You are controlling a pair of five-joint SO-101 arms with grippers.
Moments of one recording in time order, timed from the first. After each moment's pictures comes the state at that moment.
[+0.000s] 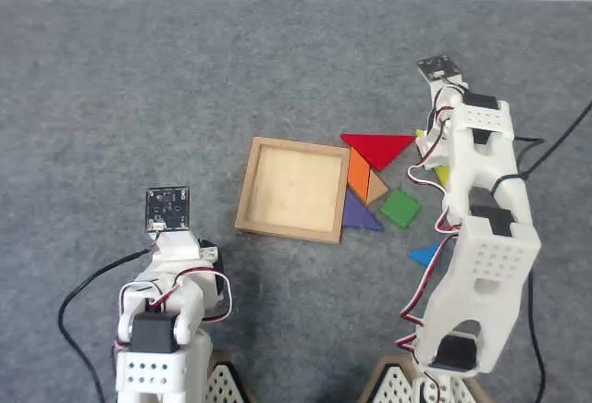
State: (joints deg) left arm -4.2 -103.1 97.2 72.2 11.1; right arm 5.1 35.5 -10.3 63.1 24.2
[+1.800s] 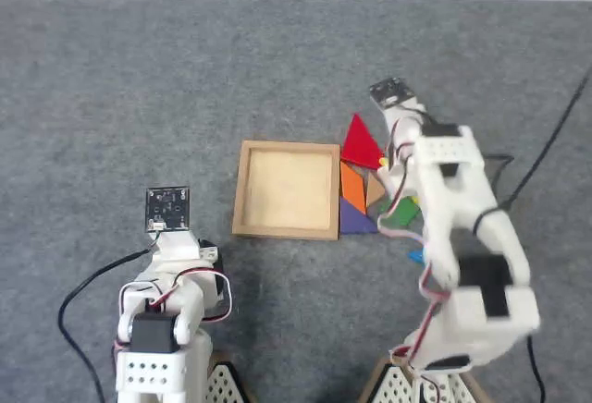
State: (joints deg) left arm -4.2 -103.1 97.2 72.2 11.1; right arm -6.5 6.4 22.8 57.8 22.3
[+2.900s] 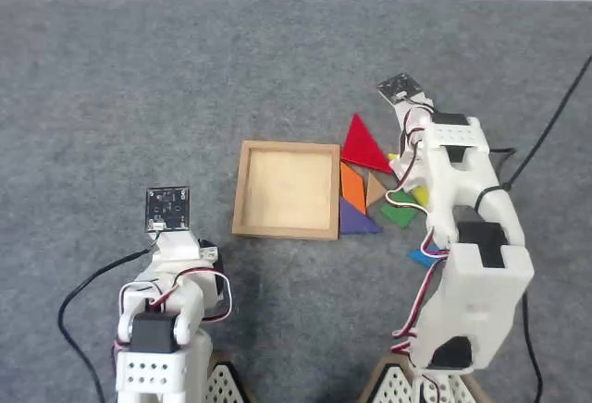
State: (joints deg) left arm -4.2 -103.1 97.2 72.2 11.1; right arm -2.4 22.9 9.7 57.1 28.3
